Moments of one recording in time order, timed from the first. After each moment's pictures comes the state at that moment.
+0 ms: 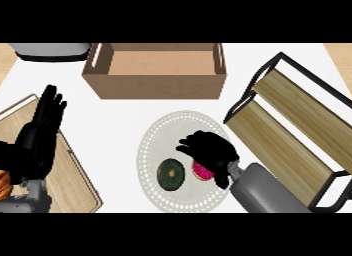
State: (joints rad) left arm -0.07 0.20 0.00 -1.71 0.03 0.21 0.18; right arm -0.45 -0.17 0.64 -1.24 1.06 0.38 -0.07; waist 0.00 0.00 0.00
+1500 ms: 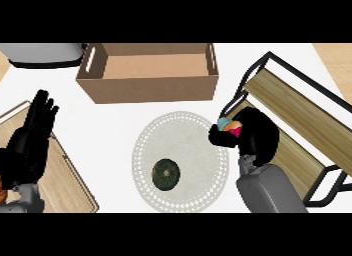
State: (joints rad) left arm -0.04 0.20 0.05 -1.70 0.03 0.18 0.17; right arm -0.33 0.00 0.29 -1.45 1.11 -0.20 1.06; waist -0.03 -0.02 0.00
